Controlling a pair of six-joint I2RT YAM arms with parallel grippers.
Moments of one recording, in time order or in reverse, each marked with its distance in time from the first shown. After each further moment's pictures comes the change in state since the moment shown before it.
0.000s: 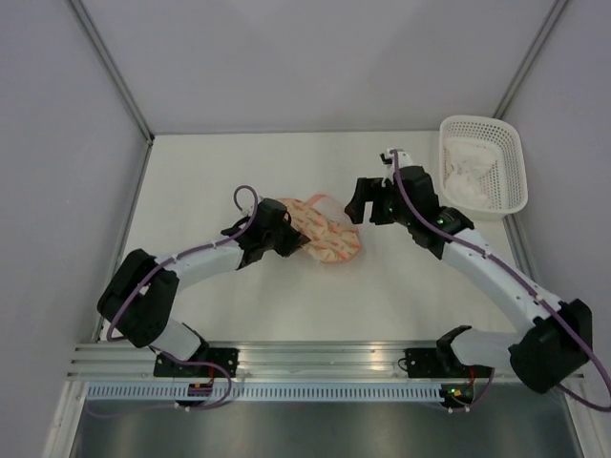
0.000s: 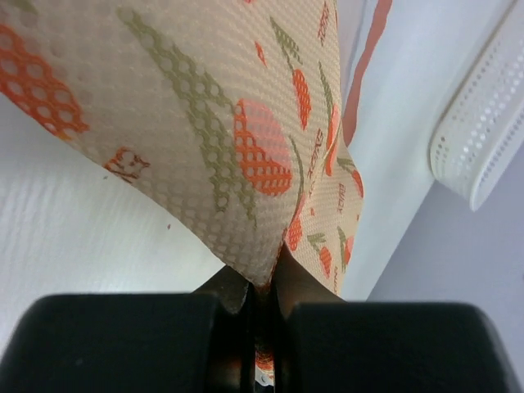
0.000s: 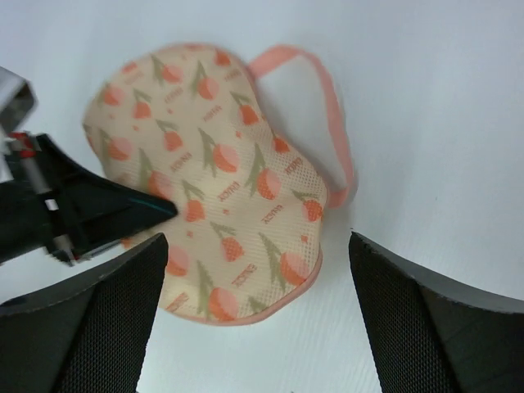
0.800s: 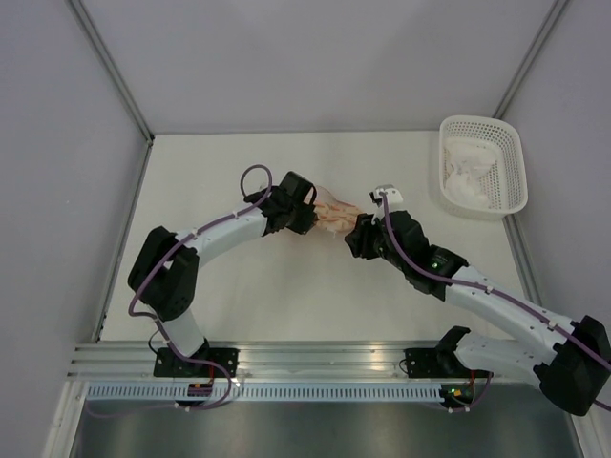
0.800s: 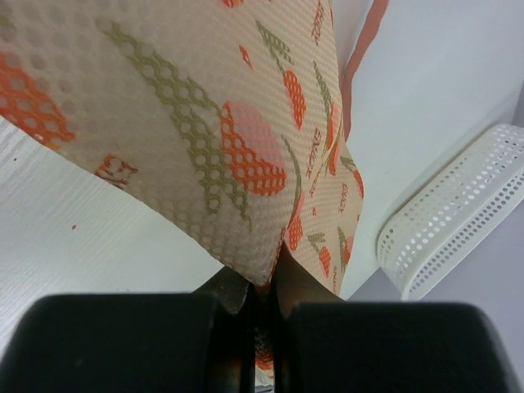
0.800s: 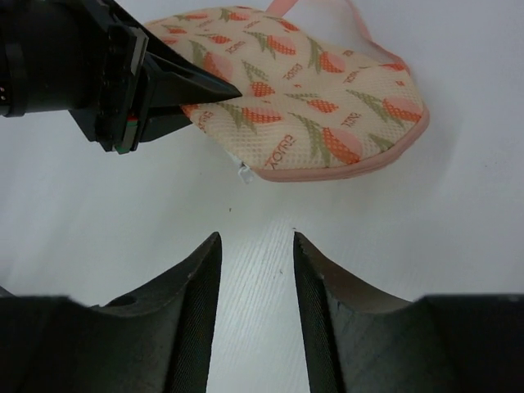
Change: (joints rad) left arm -0.039 0.206 0.464 -0.466 -0.189 -0.327; right arm 0.240 -0.287 -0.278 0.148 0.211 0.053
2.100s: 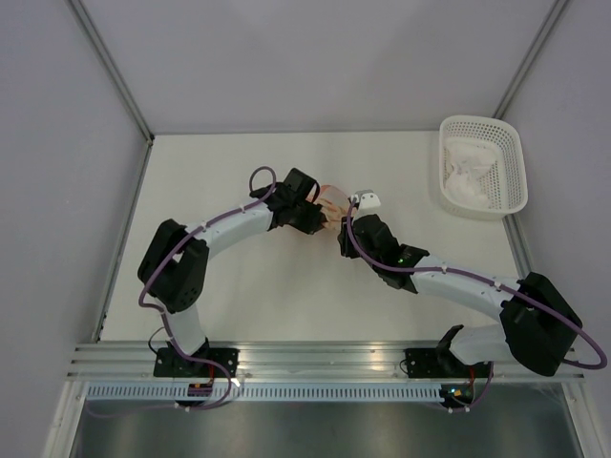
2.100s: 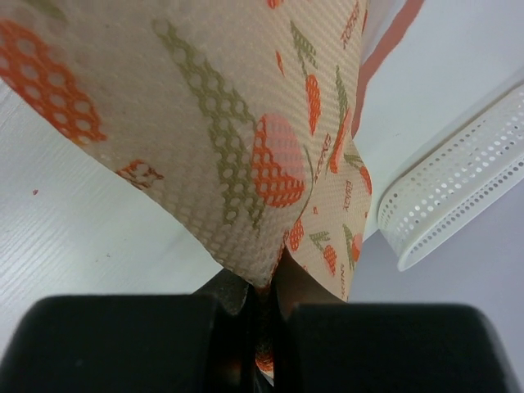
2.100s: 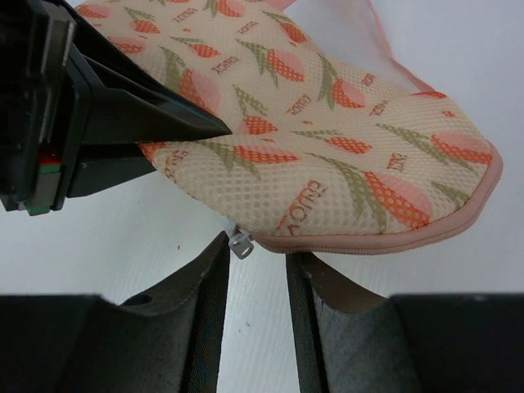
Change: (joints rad) left arm 0.011 0.070 0.059 -0.012 0.173 -0.023; right arm 0.055 0.295 -0.044 0.277 0.166 -0.039
